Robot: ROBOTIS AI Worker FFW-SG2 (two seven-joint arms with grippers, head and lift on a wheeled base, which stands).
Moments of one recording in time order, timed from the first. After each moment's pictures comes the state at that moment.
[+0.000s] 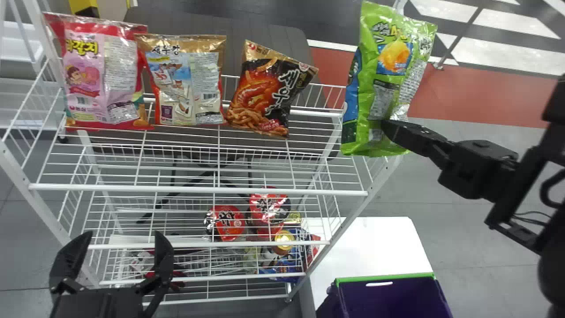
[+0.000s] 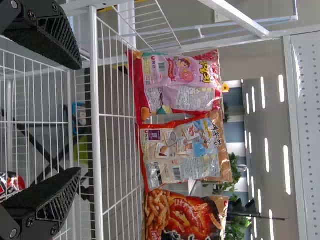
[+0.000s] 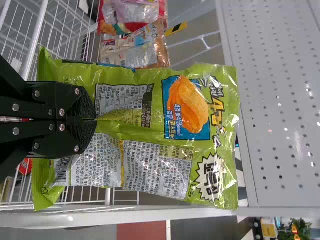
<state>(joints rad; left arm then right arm) 0.61 0.28 -0.45 -1.97 -0.02 -0.04 0.53 0.15 0.00 -0.36 -2.61 0.27 1.29 0.94</state>
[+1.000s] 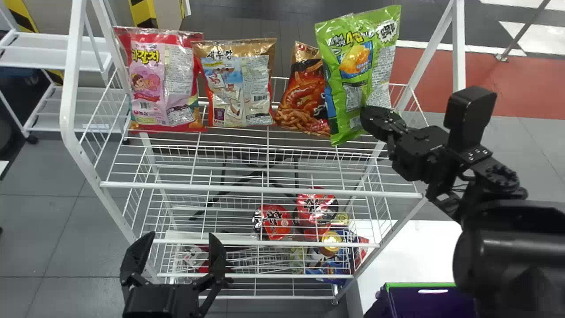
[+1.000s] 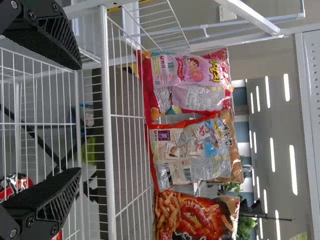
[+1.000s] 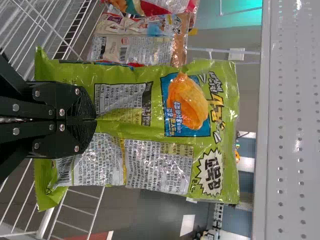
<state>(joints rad) 0.60 0.27 -0.45 -1.92 -0.01 -0.06 0.53 0.15 0.00 -0.17 -2.01 0.18 0.44 0.59</state>
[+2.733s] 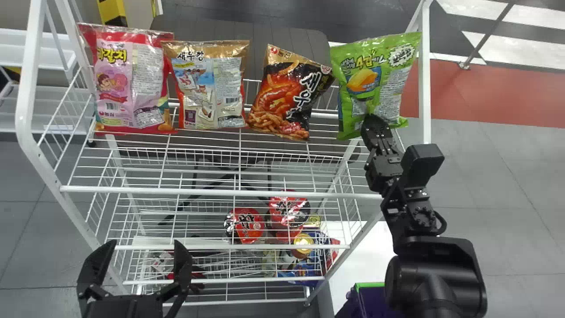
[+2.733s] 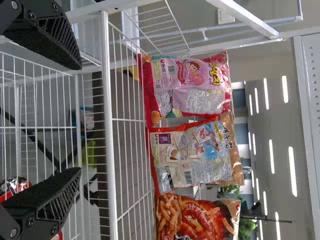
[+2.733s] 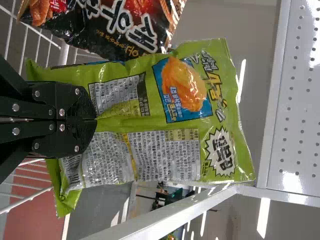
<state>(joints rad) 0.60 0.28 -0.45 -1.91 -0.02 -0.08 0.54 0.05 0.00 -0.23 -1.44 0.14 -0.24 0.20</state>
